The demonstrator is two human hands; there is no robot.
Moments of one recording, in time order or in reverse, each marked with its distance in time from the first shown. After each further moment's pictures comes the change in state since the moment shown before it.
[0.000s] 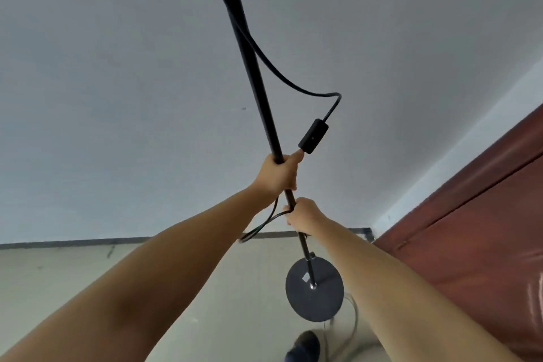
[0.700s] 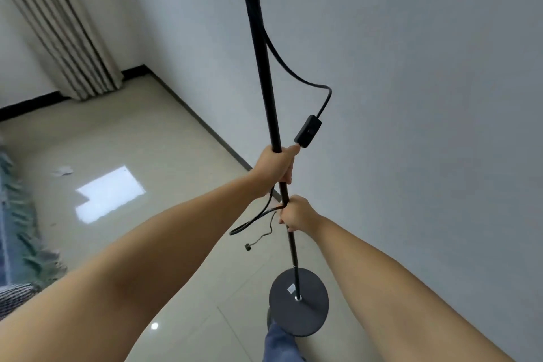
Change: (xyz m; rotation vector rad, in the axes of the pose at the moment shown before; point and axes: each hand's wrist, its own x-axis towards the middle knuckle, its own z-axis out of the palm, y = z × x) left_hand -0.284 -0.042 -0.529 -0.232 0.794 -0.005; right_hand -0.136 -0.374 0.436 -0.349 -0.612 -0.484
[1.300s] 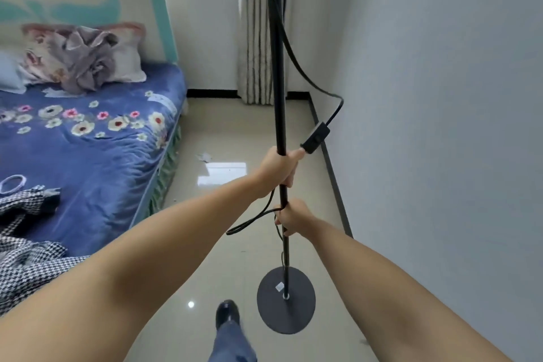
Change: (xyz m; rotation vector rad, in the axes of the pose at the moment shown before) left_hand 0.128 0.079 -0.404 -0.087 0.625 0.038; right_hand 0.243 -0.366 0.195 -0.308 -0.431 -0.330
